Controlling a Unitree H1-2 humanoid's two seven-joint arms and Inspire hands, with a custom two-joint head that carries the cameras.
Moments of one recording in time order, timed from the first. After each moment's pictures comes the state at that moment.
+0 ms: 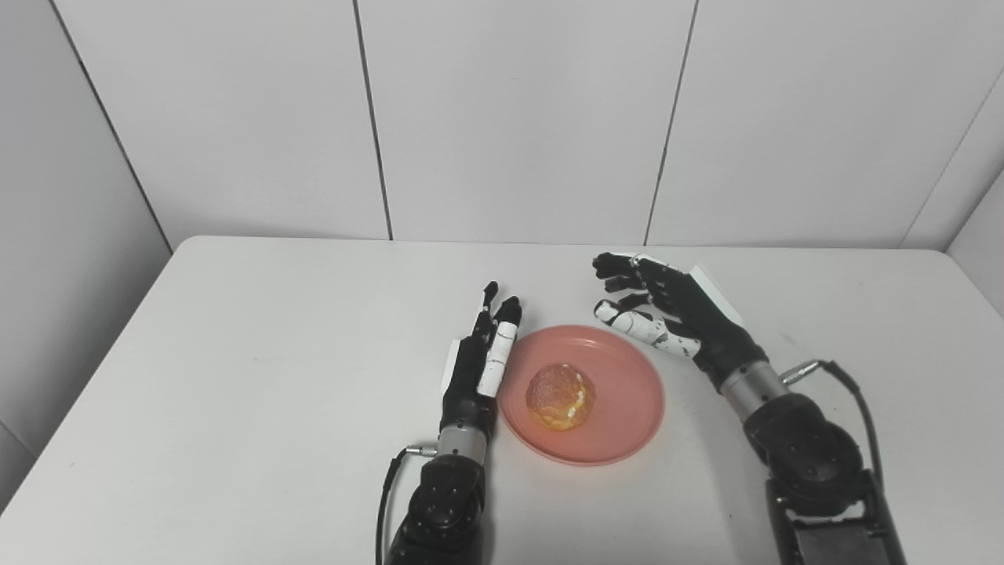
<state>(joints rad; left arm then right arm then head) -0.44 -0.19 -0.05 0.45 0.12 -0.16 0.18 -0.45 -0.01 -0.10 0.11 -0.11 0.08 0.26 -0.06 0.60</state>
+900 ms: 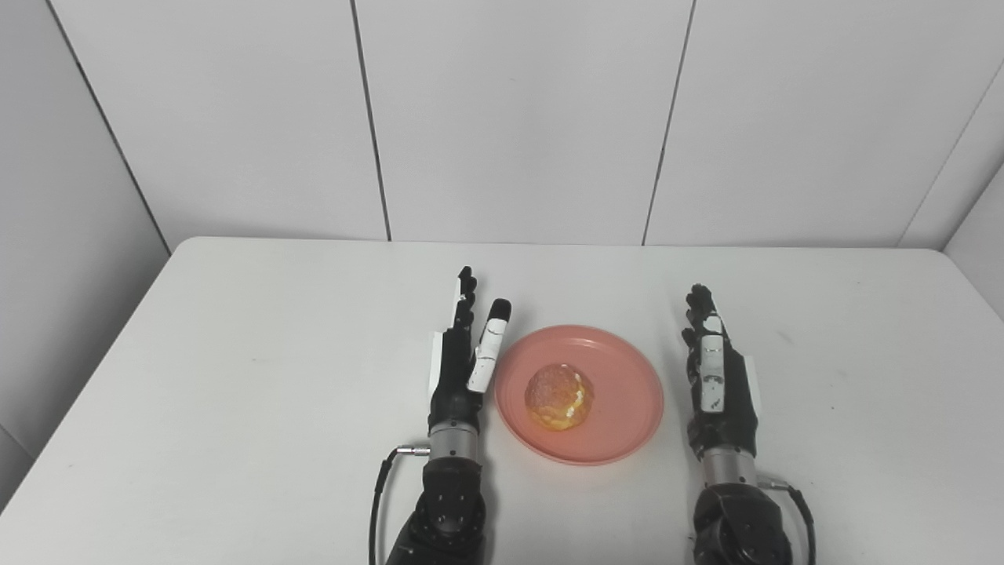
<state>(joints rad) -0.45 -0.18 -0.07 0.48 0.21 -0.23 0.31 -0.36 0.09 -0.11 0.28 -0.01 -0.20 -0.08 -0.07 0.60</state>
